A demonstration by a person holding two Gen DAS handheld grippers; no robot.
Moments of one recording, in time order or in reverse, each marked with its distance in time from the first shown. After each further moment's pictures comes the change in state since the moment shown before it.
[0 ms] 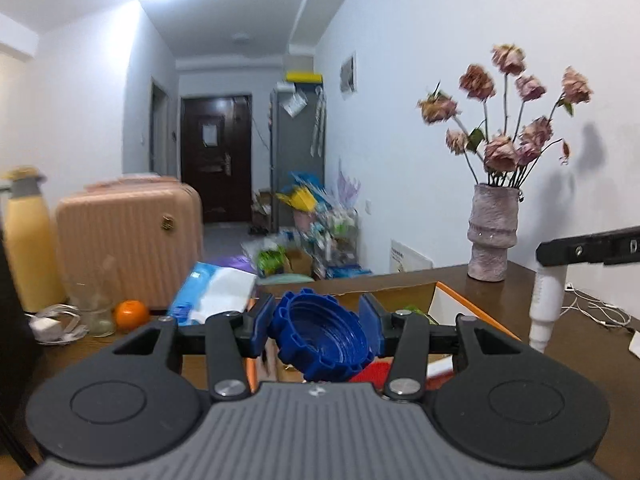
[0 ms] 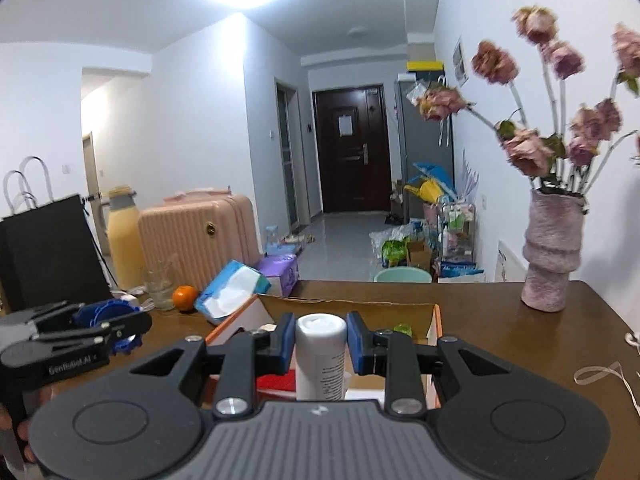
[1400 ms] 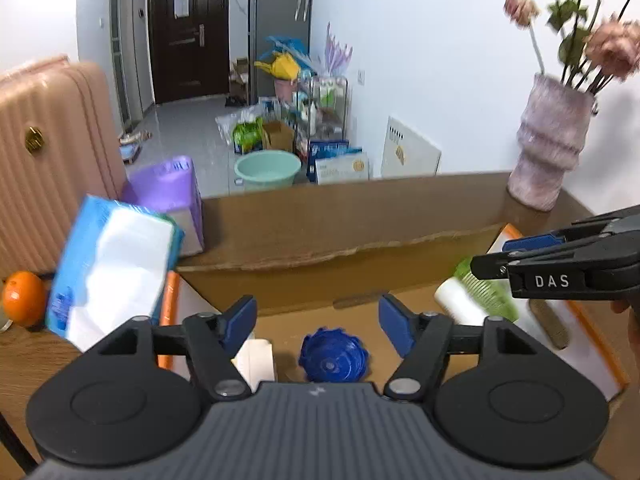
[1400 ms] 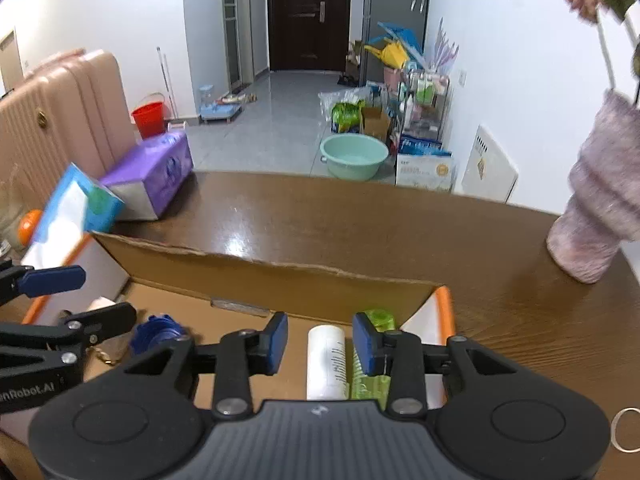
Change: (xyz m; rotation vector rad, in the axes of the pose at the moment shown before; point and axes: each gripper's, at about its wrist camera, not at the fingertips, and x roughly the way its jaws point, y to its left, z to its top) left arm 0.236 0.006 0.019 0.003 0.403 -0.047; right arm 0.276 -0.058 0.023 -0.007 0.451 -0.178
